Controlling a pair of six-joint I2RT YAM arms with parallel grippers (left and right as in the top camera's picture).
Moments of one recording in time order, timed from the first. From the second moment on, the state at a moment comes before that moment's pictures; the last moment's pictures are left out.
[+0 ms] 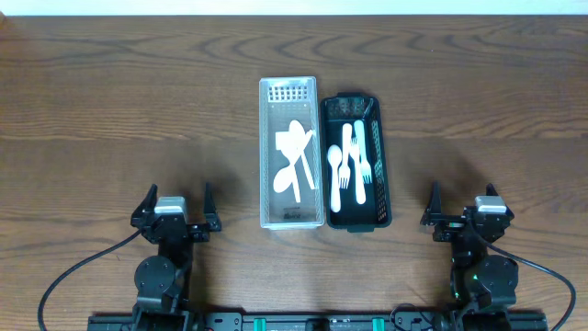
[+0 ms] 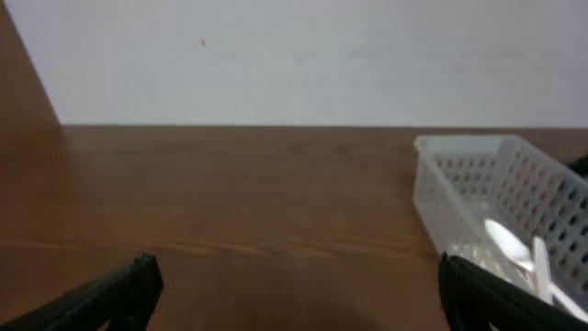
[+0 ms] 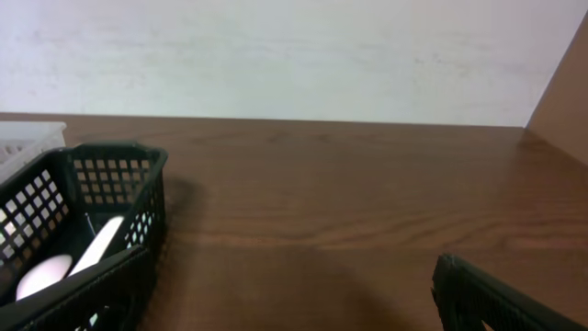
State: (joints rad) left arm -0.13 0.01 0.02 -0.10 -0.14 -0.02; right arm 0.07 0.01 0.03 -0.11 0.13 0.02
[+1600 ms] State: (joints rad) left arm -0.08 0.01 0.02 -0.11 -0.13 -0.05; right arm 0.07 0.01 0.03 -0.11 0.13 0.02
